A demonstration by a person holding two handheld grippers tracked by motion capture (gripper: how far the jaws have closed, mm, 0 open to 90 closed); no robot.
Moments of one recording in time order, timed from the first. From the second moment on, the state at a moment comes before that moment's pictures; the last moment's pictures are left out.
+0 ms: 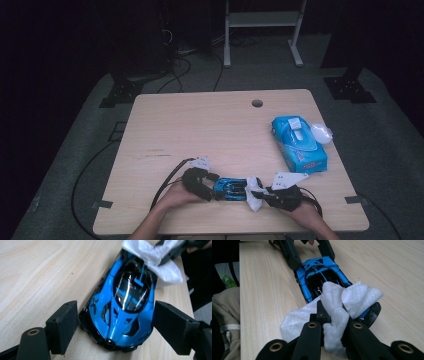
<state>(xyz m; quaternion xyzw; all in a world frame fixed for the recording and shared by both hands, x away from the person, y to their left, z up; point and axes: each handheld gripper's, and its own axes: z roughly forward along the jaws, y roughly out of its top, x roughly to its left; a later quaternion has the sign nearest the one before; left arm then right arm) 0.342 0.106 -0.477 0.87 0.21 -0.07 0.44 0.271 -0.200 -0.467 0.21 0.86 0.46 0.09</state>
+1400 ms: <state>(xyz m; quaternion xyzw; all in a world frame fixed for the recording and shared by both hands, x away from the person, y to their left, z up) 0.344 0.098 -0.480 0.86 0.22 -0.12 0.44 0.244 -0.201 -0.472 0.15 0.86 0.47 0.14</state>
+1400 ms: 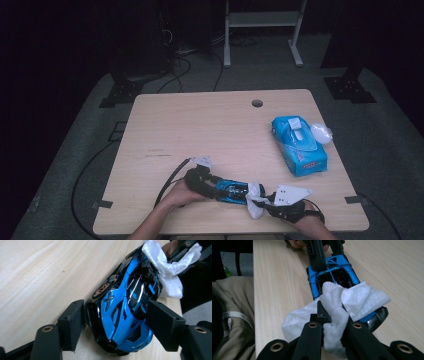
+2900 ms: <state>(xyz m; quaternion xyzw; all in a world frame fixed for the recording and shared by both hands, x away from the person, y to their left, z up) 0.337 0.123 -0.465 0.84 0.11 -0.05 0.53 0.259 -0.205 -0.449 0.19 0.84 0.49 0.14</state>
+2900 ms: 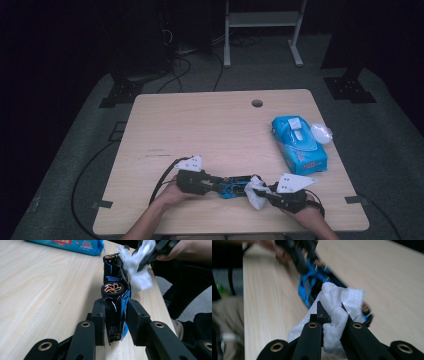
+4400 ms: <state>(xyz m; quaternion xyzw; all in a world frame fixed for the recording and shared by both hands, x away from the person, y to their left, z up) 0.345 0.125 -0.468 0.86 0.09 0.06 0.49 0.321 -0.182 -0.424 0.32 0.83 0.43 0.14</state>
